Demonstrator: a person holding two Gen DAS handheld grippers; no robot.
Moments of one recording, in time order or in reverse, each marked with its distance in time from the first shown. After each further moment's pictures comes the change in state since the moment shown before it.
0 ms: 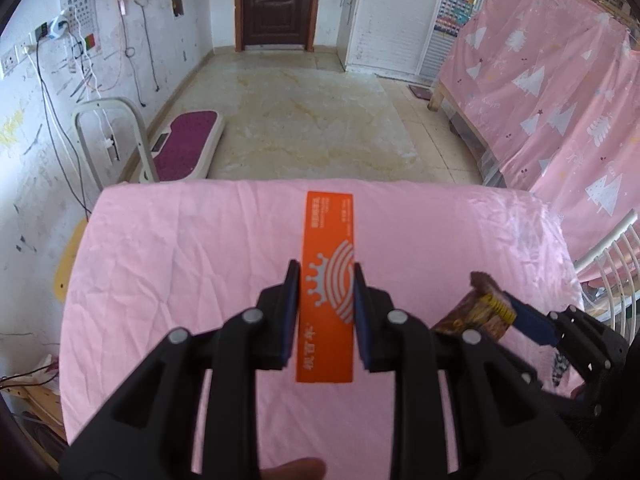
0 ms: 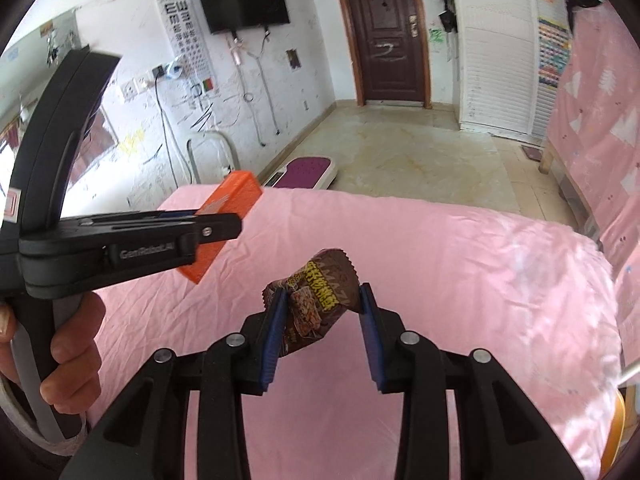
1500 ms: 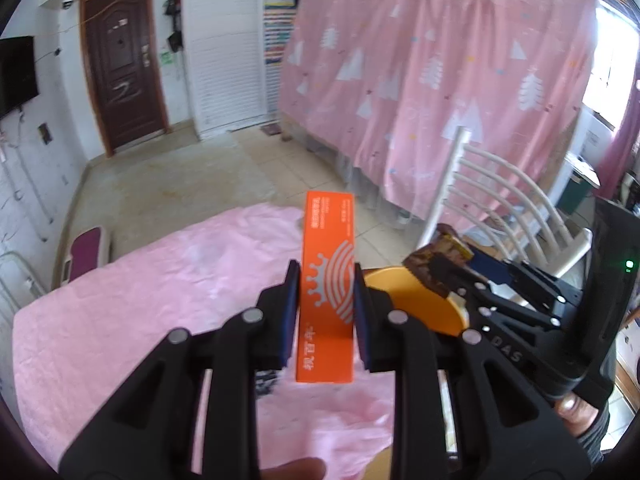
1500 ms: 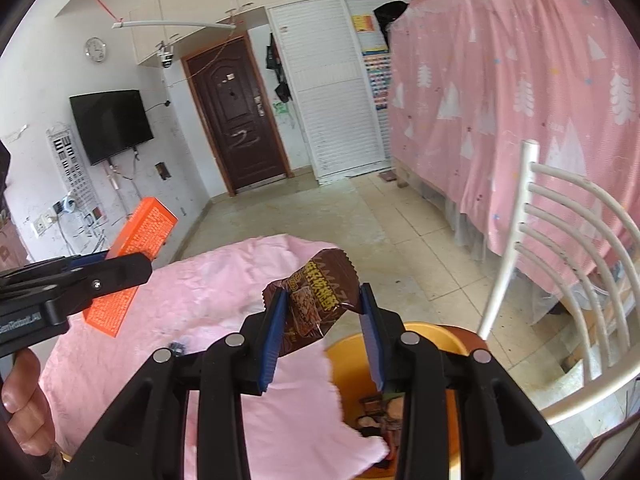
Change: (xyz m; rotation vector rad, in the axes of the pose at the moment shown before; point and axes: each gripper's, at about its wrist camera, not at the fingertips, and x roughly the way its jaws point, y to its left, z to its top) left arm -0.082 -0.298 -0.062 0.445 -0.170 -0.308; right arm -0.239 -0.219 -0.136 0.348 -0.318 -0.350
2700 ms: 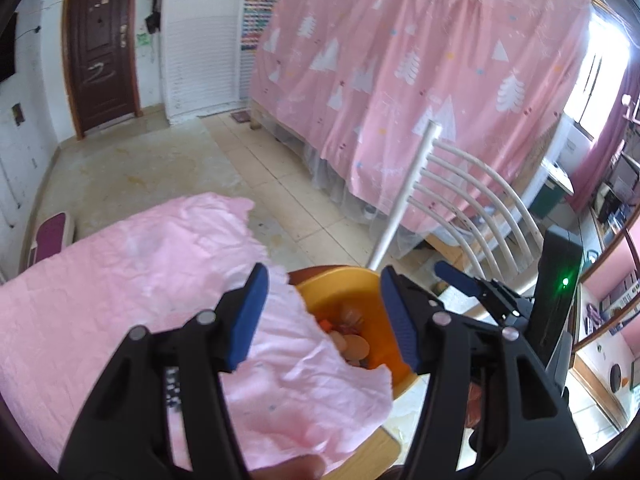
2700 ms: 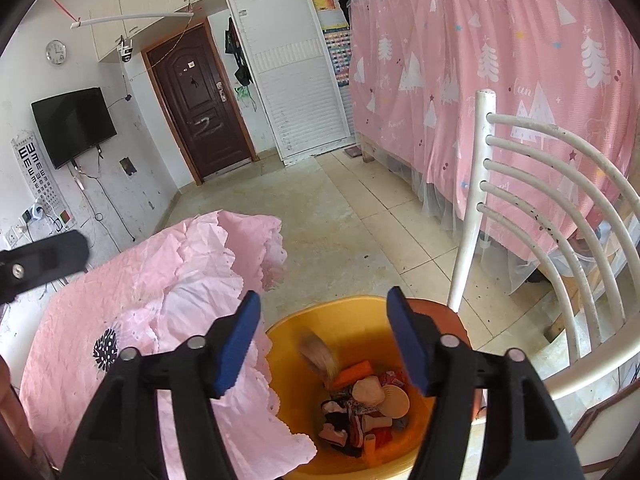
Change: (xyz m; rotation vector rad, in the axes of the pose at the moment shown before) left arm 0.024 -0.015 -0.002 -0.062 0.024 -0.111; right arm 0.033 -0.048 -0.025 0.071 0.076 -0.096
